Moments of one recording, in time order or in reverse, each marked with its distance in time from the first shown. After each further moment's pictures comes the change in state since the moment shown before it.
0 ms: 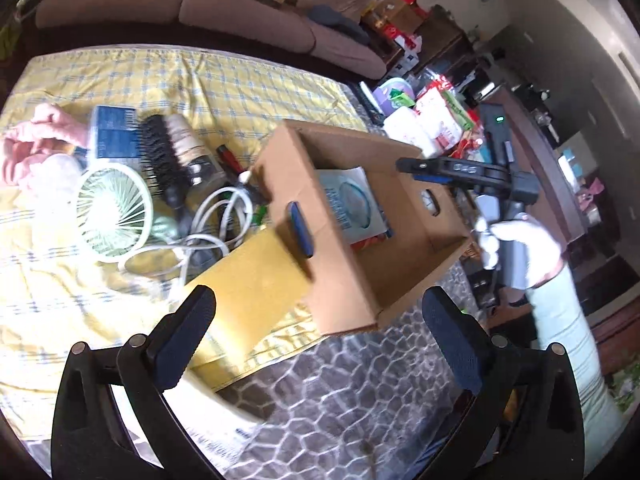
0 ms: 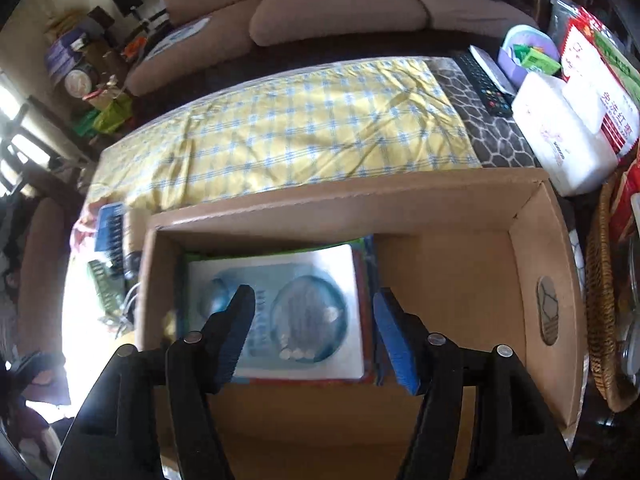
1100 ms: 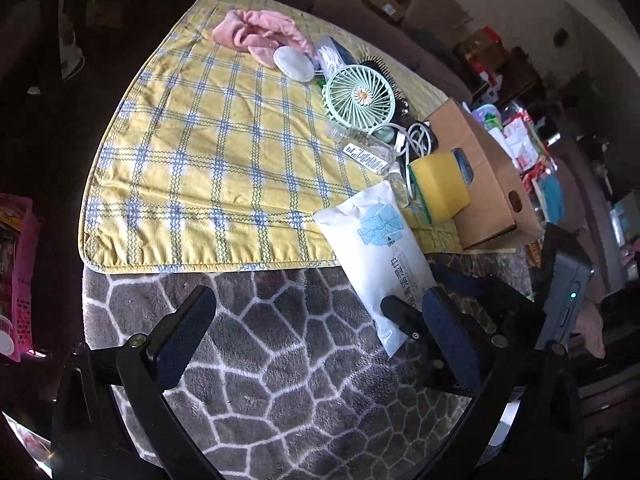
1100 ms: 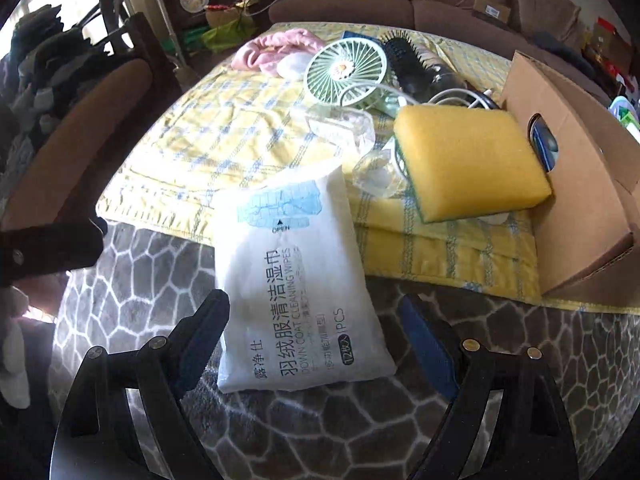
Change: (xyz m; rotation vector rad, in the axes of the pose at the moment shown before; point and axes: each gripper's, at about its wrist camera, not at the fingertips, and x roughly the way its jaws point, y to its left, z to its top) left arm -0.072 0.143 -0.144 -0.235 -0.066 0.152; right arm 0.106 0.300 -0.224 -0.322 -0.063 0.007
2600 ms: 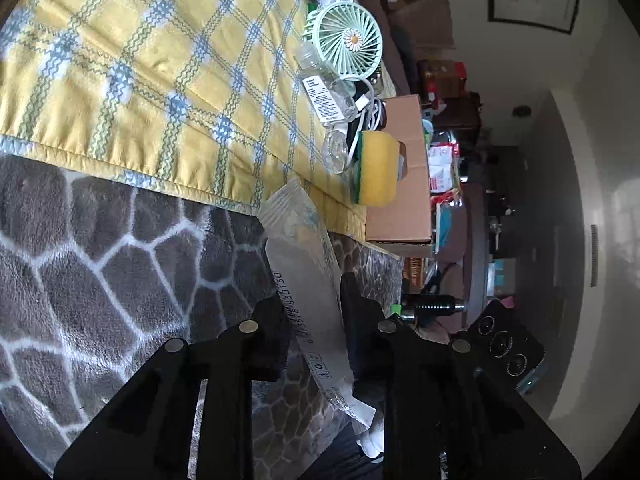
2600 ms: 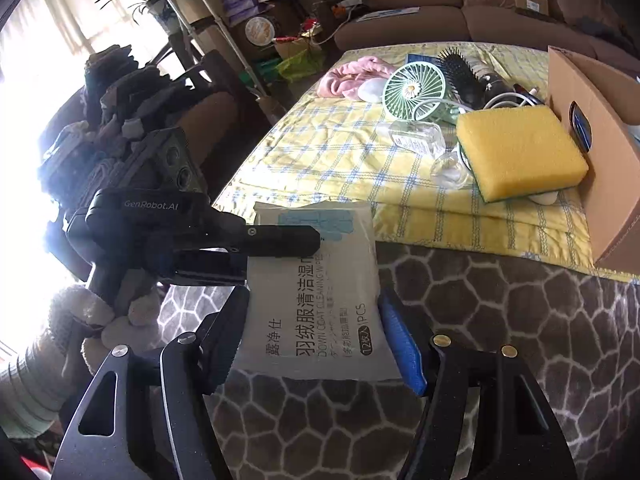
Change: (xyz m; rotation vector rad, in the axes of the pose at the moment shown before) left arm 0.070 0.017 -0.011 -0.352 0.199 -0.498; right arm -0.049 -0.005 -0.026 0.031 -0.107 0.387
